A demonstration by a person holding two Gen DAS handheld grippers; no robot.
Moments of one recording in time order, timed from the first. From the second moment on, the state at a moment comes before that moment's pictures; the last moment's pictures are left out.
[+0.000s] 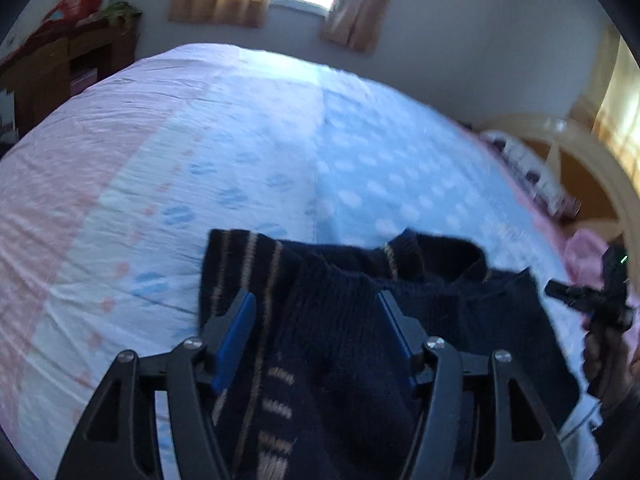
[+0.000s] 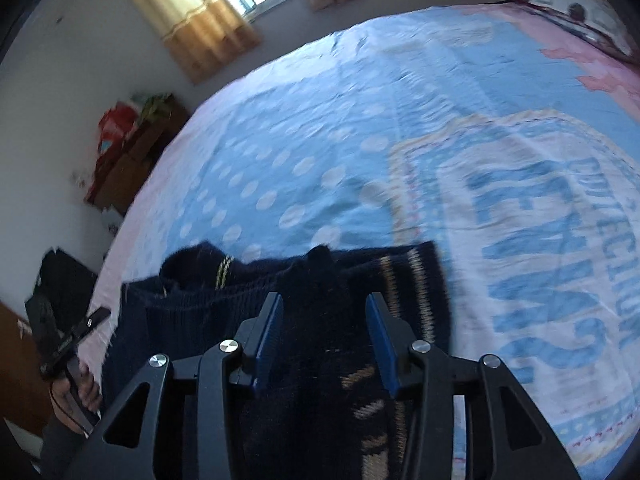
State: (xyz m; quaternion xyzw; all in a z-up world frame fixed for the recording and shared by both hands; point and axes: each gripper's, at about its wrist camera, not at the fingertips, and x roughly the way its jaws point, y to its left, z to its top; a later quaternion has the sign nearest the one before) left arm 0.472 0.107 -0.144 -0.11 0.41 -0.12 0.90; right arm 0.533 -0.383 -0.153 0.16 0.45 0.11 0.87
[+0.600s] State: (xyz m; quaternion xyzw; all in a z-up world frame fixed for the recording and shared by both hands) left arm 0.492 0.103 -0.166 -0.08 0.42 -0.09 0.90; right arm 0.542 -0.377 -0.154 0.09 0.42 0.01 0.90
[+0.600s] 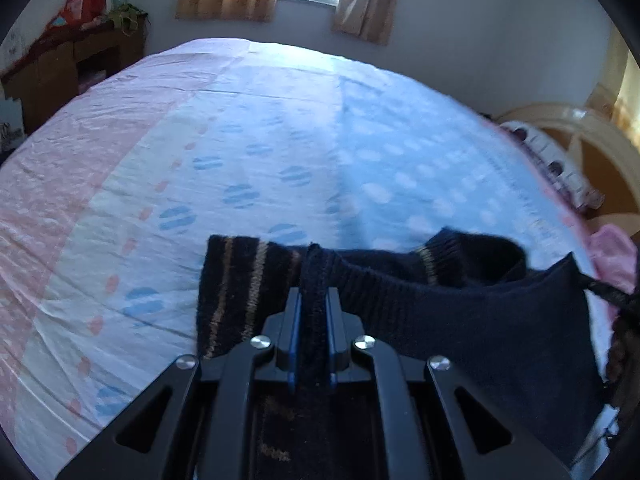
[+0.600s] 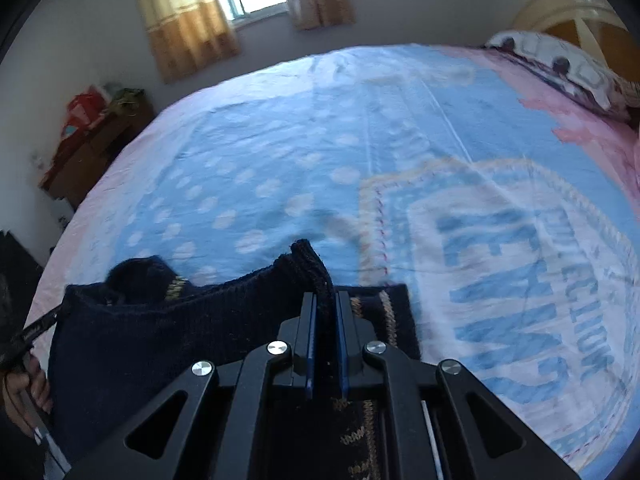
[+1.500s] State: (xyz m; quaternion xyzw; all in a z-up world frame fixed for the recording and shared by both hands) left arm 0.439 0.060 -0.166 0.06 0.39 0.00 0.92; right arm 0.468 -0.321 -0.163 0.03 0.43 0.11 0.90
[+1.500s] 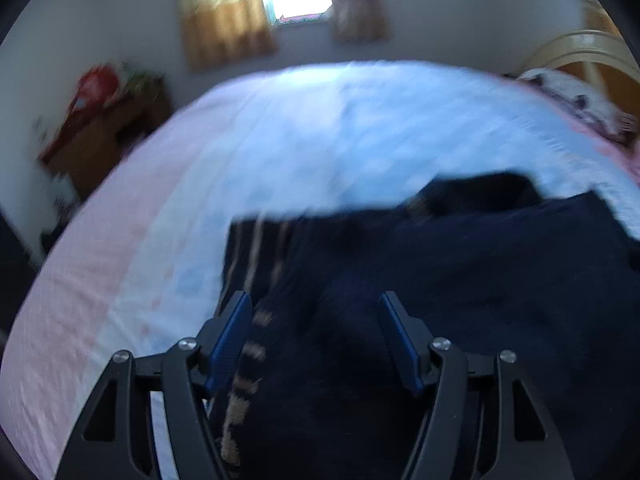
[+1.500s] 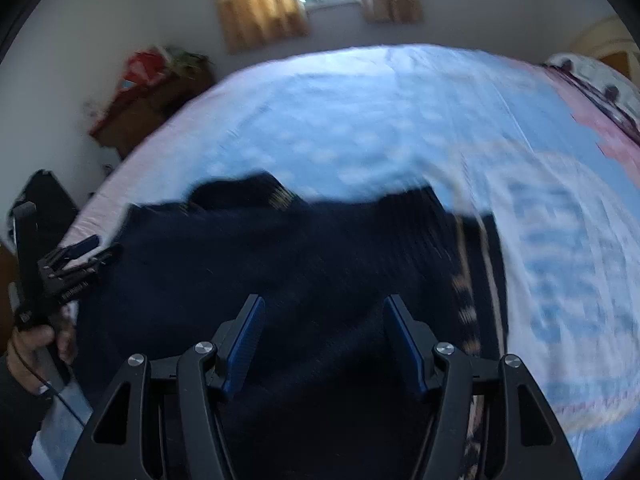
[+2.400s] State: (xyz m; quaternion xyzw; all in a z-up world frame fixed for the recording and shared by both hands) left arm 0.362 0.129 -0.189 -0.05 0.42 -0.02 0.90; right arm 0.369 -0.320 -0.191 -0.01 0.44 0.10 0.89
